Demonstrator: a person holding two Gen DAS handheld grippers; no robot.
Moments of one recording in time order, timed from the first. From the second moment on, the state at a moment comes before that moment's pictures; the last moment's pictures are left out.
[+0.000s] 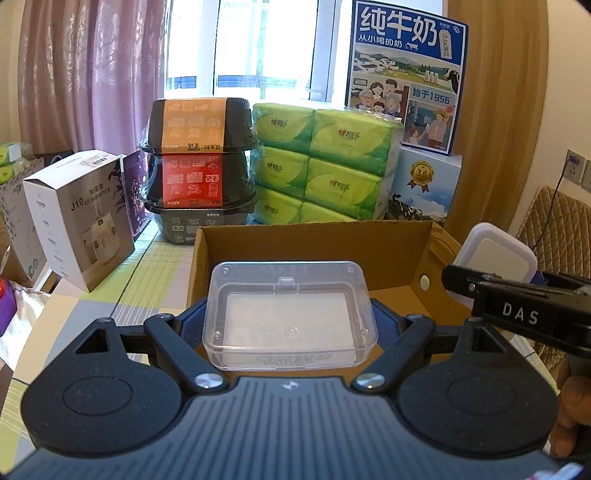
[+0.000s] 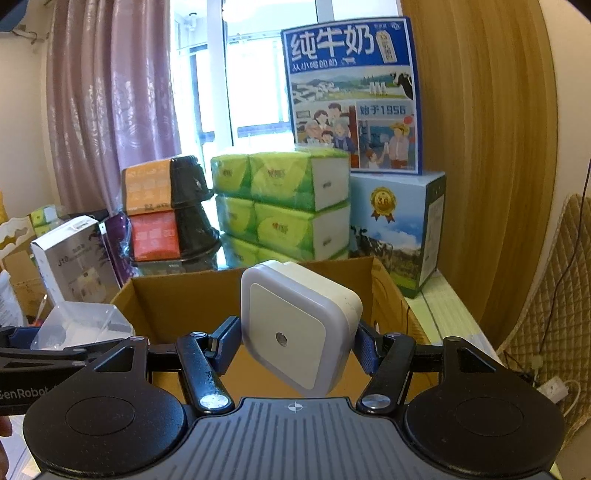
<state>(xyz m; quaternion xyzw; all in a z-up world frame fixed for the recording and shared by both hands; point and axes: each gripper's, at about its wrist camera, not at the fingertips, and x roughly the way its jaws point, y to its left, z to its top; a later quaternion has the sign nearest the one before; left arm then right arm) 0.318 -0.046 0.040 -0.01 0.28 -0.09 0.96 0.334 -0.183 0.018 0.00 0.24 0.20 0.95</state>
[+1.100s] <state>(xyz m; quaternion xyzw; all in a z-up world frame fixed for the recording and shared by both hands) 0.326 -0.028 0.020 -0.02 0.30 -0.08 0.95 0.347 -0.175 0.000 0.02 0.22 0.21 0.95</state>
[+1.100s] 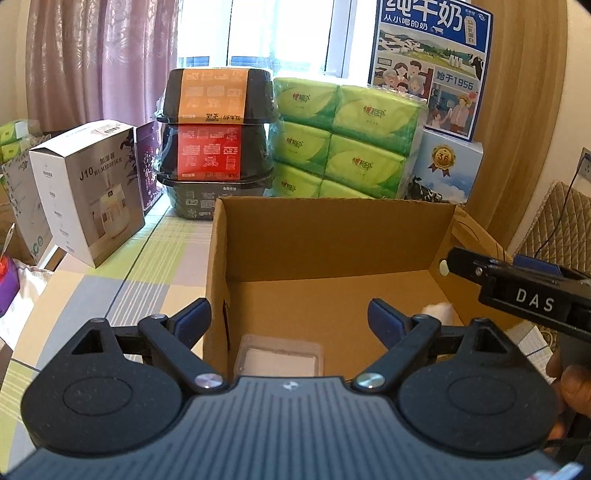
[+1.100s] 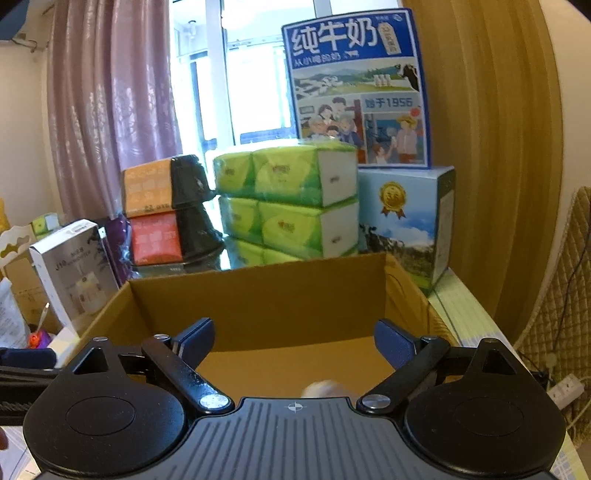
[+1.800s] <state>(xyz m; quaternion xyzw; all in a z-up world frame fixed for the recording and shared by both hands) 0.289 -0.022 0.036 0.02 0.31 -0.09 0.95 0.311 -0.206 0.017 0.02 0.20 0.20 0.96</state>
